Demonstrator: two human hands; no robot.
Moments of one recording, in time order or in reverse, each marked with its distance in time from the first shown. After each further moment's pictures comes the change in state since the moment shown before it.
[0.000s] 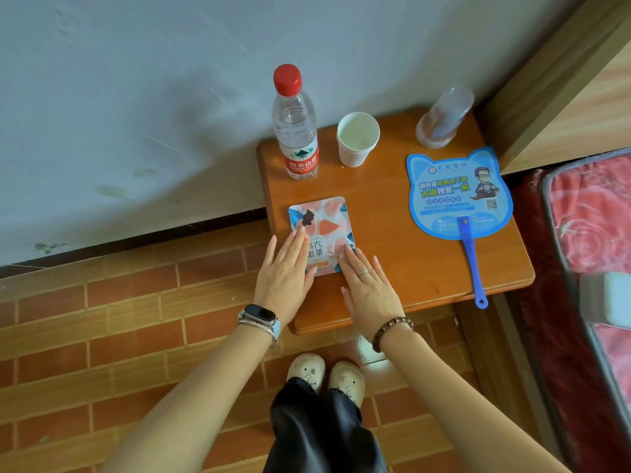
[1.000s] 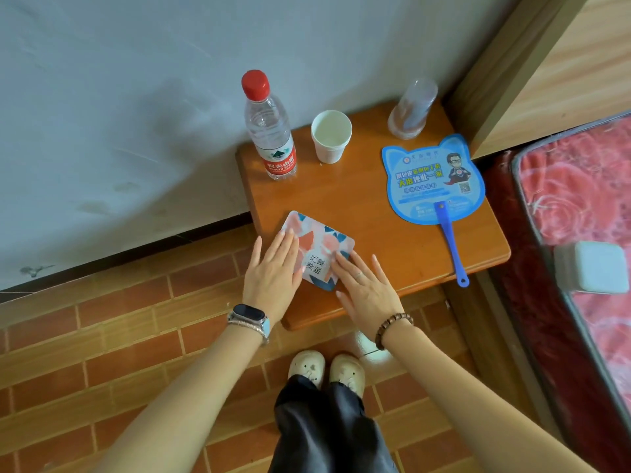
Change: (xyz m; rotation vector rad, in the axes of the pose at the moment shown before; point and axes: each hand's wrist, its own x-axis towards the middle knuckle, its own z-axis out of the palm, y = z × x) left_hand -0.008 0.002 -0.009 0.074 -0.013 0.078; right_hand -0.026 0.009 -0.007 -0.013 -0.067 0.017
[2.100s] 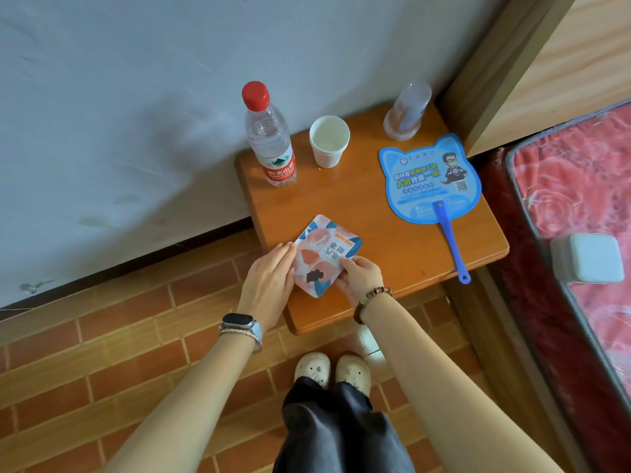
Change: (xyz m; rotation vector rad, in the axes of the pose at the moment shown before) left_hand -0.008 -0.017 -0.002 -0.385 0.066 -0.029; right_hand 0.049 -0.031 -0.009 1.585 0.161 0.911
